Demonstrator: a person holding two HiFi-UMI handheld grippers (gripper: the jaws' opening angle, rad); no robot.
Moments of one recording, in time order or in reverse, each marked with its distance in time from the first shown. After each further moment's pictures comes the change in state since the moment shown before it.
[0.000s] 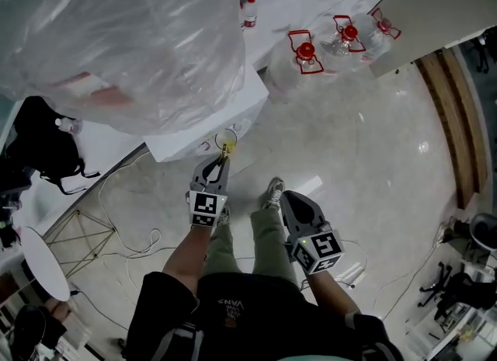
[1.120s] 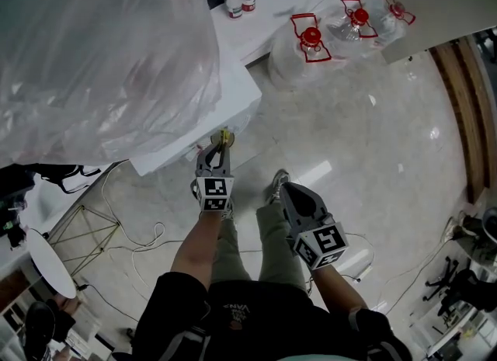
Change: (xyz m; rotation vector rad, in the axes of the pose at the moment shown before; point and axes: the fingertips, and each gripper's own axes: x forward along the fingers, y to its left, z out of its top) left arm 0.085 0.023 -0.055 0.017 0.162 0.152; right arm 0.049 -0.048 -0.008 0.035 0.026 0.057
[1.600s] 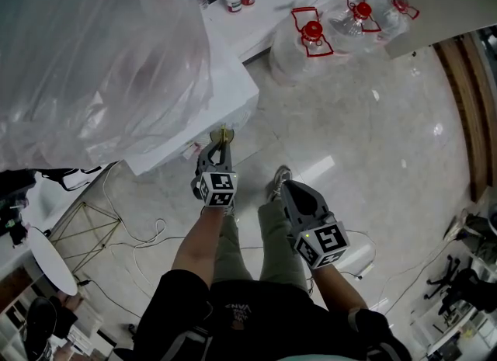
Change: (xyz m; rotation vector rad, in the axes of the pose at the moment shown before) left arm 0.018 -0.009 -0.025 0.106 0.128 0.029; right arm 0.002 -0.015 -0.008 0.020 -0.001 -0.001
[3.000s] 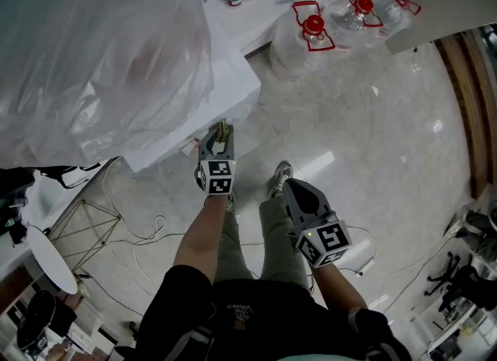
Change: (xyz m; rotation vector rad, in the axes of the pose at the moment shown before) left arm 0.024 0.005 -0.008 -0.168 -0.002 -0.015; right arm 0.001 -0.002 -0.011 0.024 -0.003 -0.010
